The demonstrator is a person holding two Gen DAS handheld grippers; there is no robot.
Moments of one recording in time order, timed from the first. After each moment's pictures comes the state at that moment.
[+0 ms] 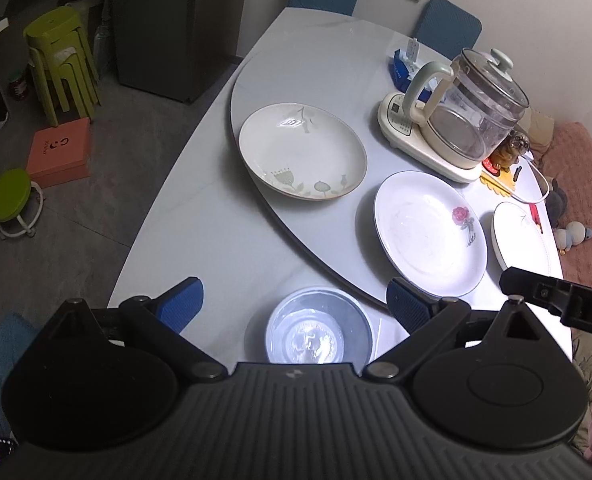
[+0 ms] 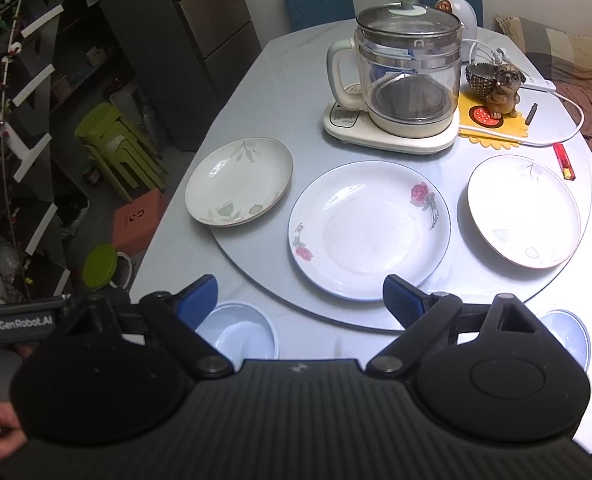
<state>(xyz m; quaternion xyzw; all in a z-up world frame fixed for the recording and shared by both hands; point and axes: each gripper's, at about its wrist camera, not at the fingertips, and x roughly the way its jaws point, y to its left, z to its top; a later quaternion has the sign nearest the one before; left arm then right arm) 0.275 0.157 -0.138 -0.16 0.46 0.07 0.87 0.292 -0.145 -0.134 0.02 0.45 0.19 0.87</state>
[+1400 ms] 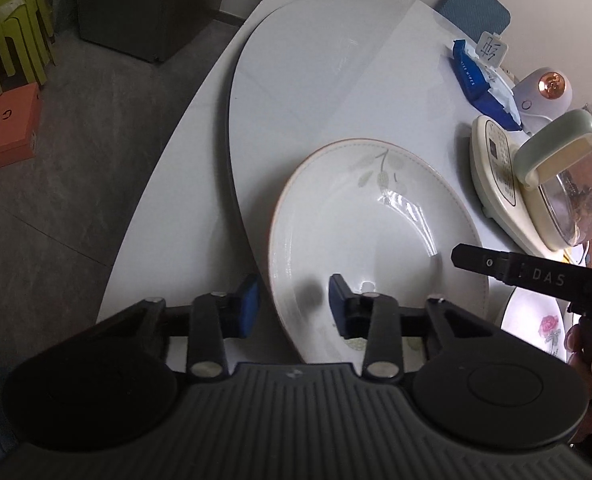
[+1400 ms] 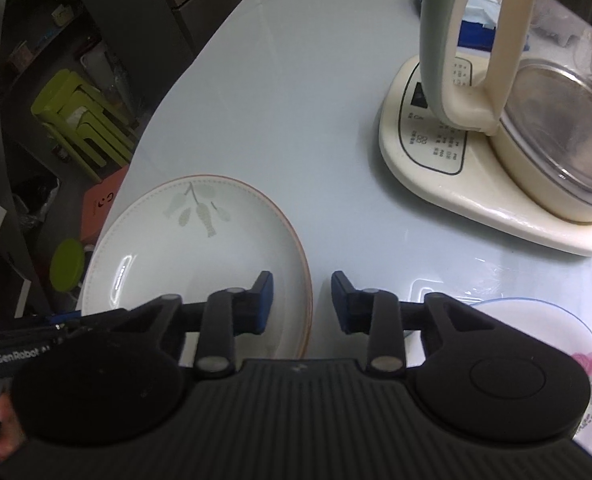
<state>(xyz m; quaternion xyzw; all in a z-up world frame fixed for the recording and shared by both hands) 0.515 0.279 -0.295 -0.23 0.50 0.02 0.83 0.528 -0.014 -0.262 0.00 0.52 0.19 0.84</state>
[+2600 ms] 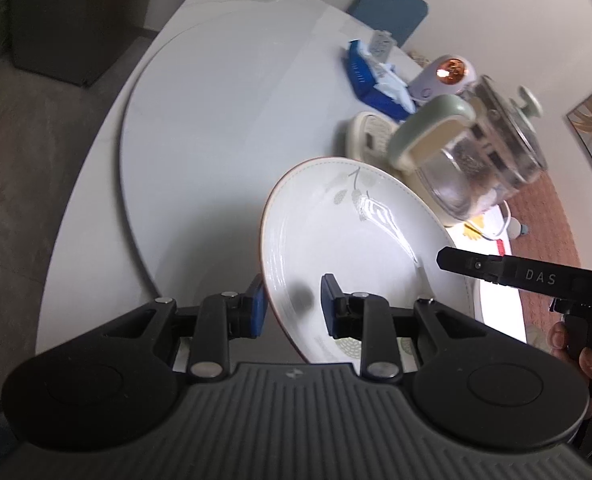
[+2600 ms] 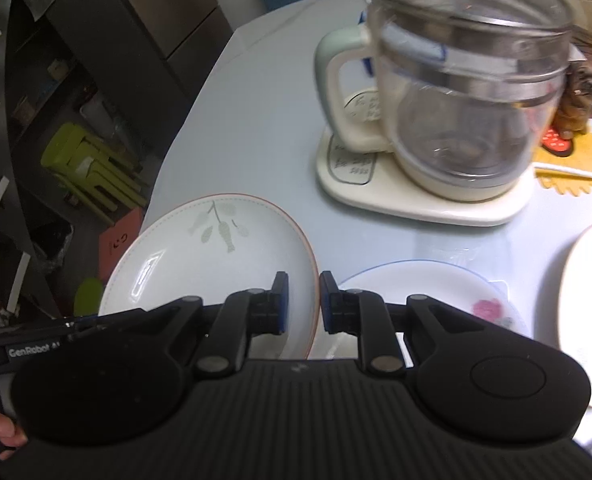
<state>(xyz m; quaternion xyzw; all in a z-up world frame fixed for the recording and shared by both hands) 0.490 0.223 -0.219 -0.22 0.47 -0.09 0.85 0.483 -0.100 -0.190 0.07 0.48 0.16 0.86</state>
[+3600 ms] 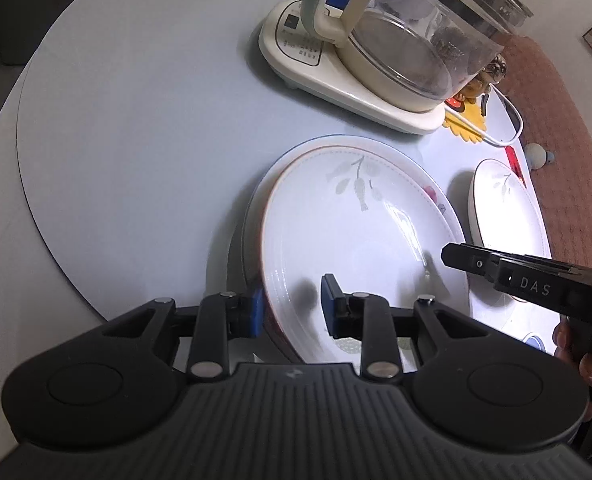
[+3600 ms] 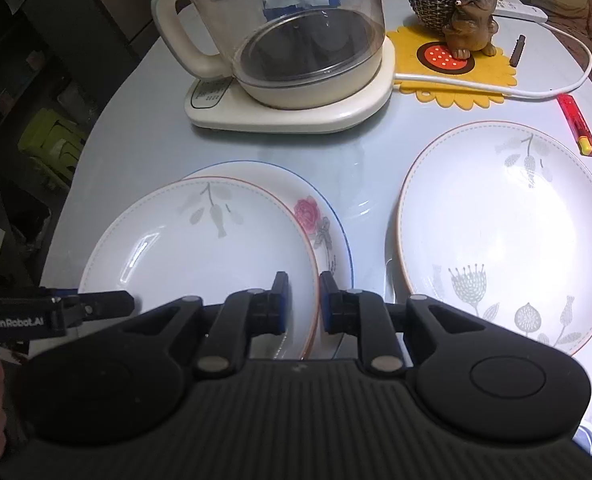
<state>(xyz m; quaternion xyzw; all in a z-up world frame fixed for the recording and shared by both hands) 0.489 0.065 -0.267 -0.14 0.55 -0.07 0.82 0.450 -0.225 -0.247 0.06 0.51 0.15 0.85</state>
